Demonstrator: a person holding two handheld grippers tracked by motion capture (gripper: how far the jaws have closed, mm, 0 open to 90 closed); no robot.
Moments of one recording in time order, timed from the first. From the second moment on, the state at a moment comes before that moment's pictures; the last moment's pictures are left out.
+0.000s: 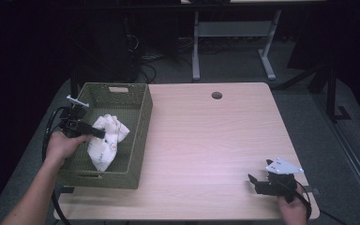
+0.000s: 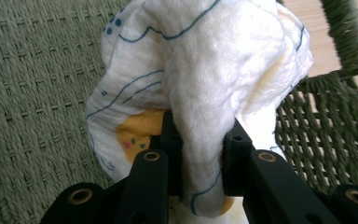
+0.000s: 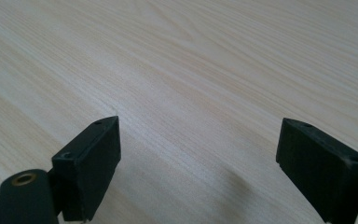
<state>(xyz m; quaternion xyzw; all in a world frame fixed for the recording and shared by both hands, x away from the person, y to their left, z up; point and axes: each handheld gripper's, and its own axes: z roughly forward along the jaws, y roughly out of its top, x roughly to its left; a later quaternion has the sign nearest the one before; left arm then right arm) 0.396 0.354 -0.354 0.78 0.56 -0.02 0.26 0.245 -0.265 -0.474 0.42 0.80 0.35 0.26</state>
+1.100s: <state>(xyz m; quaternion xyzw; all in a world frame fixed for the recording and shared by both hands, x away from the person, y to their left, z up) 0.374 0.358 -0.291 0.76 0.51 -0.06 0.40 0.246 -0.267 -0.474 0.42 0.80 0.35 0.26</state>
